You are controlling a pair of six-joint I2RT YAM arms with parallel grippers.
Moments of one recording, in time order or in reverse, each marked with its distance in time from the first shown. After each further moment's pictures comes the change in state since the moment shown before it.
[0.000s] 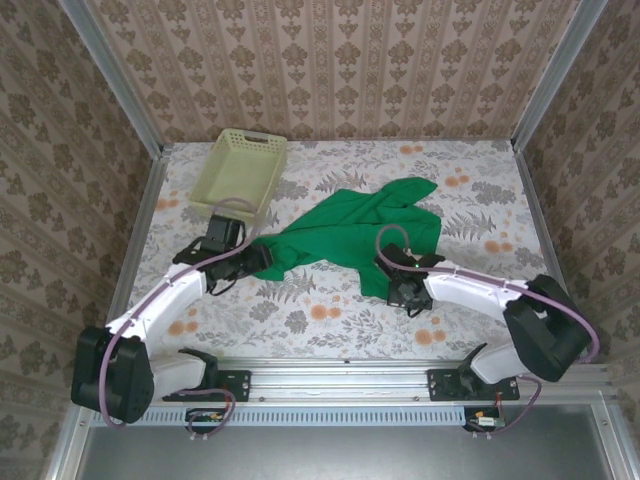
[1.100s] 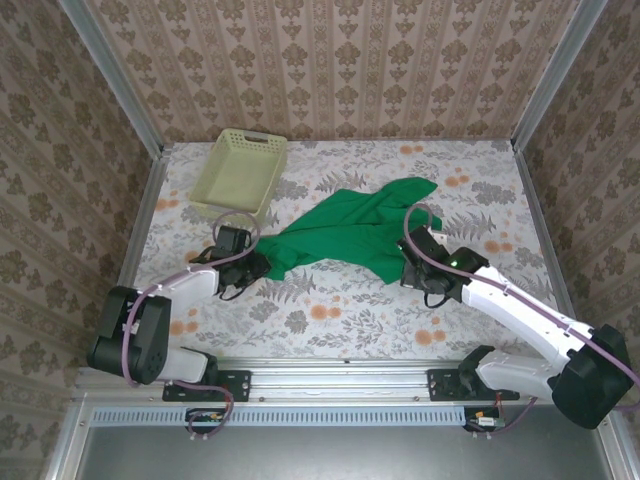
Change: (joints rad) left arm 0.051 0.200 -0.150 0.354 0.067 -0.253; right arm -0.052 -0.267 0.108 -0.134 0.075 -0.092
